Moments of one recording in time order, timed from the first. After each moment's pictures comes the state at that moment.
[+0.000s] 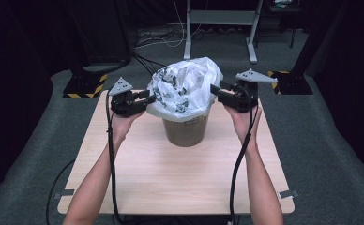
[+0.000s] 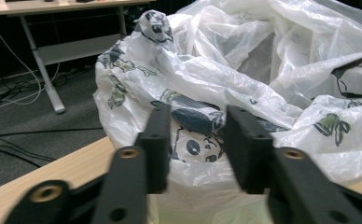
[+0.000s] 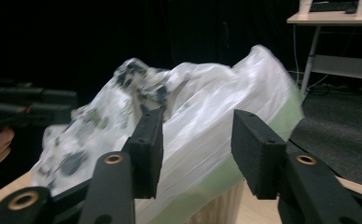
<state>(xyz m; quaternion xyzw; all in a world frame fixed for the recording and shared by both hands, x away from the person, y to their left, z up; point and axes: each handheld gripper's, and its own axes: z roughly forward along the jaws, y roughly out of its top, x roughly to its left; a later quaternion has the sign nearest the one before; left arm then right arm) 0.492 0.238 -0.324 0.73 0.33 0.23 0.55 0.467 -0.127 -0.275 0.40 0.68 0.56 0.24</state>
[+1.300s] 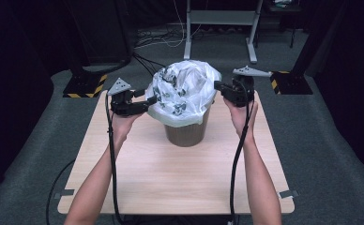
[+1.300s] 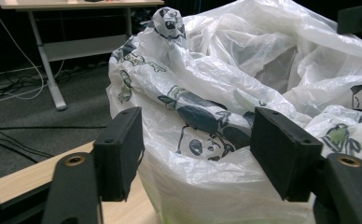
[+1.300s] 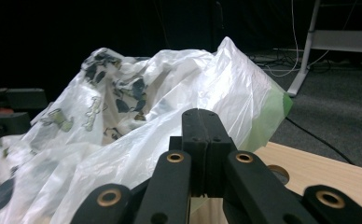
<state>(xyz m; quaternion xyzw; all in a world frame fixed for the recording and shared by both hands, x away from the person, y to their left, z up) 0.495 0.242 -0.329 0.71 0.36 0.22 0.56 0.500 -0.128 -0.286 0.43 0.69 0.54 0.22</state>
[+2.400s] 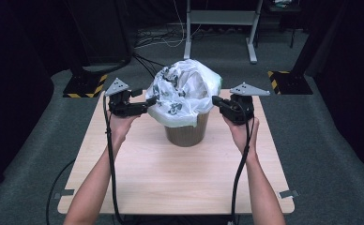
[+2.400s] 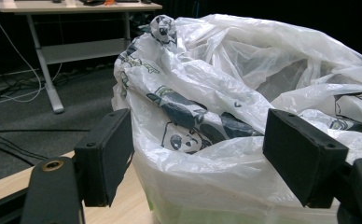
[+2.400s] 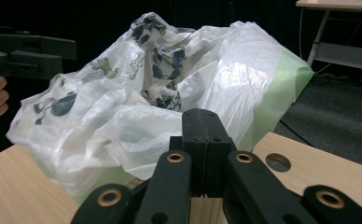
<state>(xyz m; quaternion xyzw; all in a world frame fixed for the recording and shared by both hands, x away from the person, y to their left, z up) 0.490 0.245 -0.325 0.71 0.35 0.22 0.57 0.448 -0.119 -0.302 0.39 0.71 0.53 0.25</state>
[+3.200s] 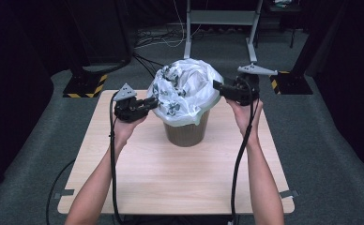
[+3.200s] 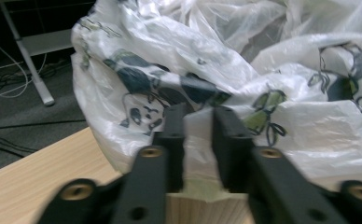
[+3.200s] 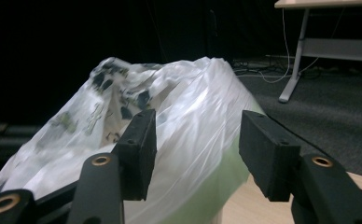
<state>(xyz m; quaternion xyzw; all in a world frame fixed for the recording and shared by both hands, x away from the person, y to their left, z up) 0.487 0.231 -0.341 0.76 0.32 0.21 0.53 0.499 -0.135 -0.273 0.44 0.68 0.55 0.23</state>
